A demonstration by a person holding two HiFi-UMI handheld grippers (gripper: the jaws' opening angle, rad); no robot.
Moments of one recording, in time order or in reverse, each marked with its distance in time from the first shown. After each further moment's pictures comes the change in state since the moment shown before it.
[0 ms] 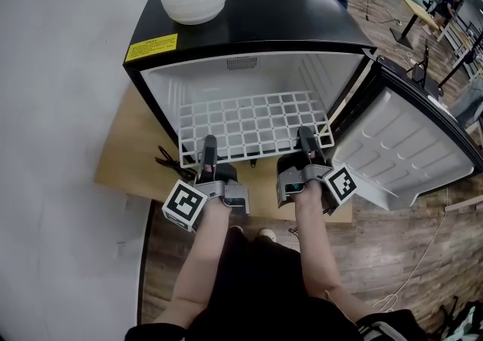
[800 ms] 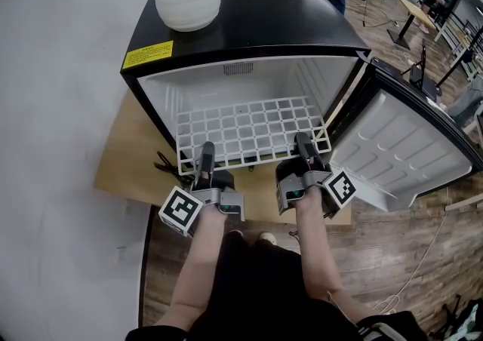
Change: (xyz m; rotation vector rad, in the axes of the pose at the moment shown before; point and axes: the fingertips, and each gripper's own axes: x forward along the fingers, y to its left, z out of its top) left arm 0.003 -0.001 -0.002 -0.021 0.042 -0.037; right arm 0.000 -0.003 -0.001 0.024 0.040 0.013
